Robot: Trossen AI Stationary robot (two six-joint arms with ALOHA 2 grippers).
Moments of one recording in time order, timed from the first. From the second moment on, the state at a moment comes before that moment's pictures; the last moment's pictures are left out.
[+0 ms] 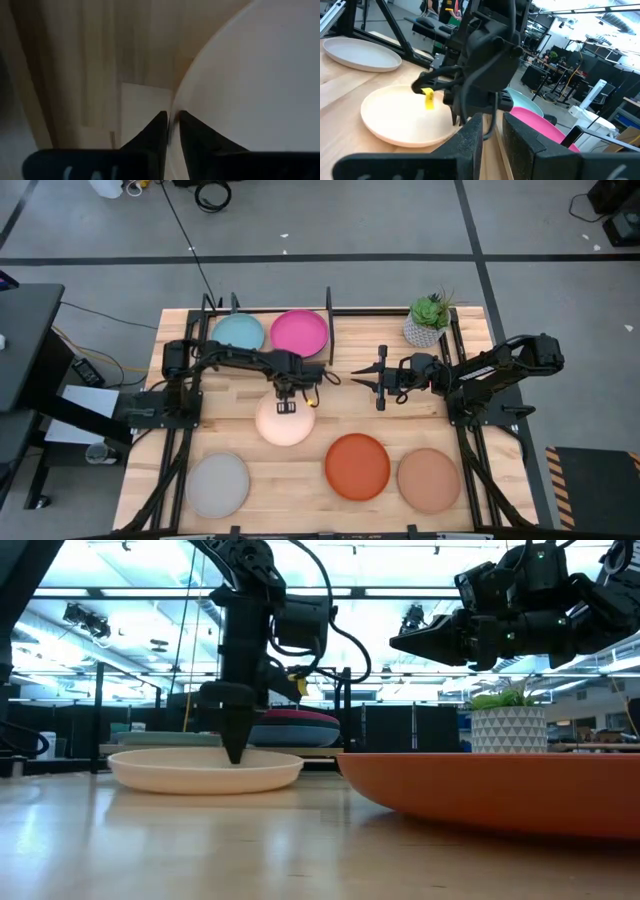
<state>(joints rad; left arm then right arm) 0.11 1.95 1.33 -0.95 -0.17 0.04 -0.14 1.36 0.27 1.08 -0.07 -0.45</state>
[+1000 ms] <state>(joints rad) -0.12 1.96 1.44 -0.74 0.06 -0.58 -0.14 1.36 0.27 1.08 -0.07 -0.45</state>
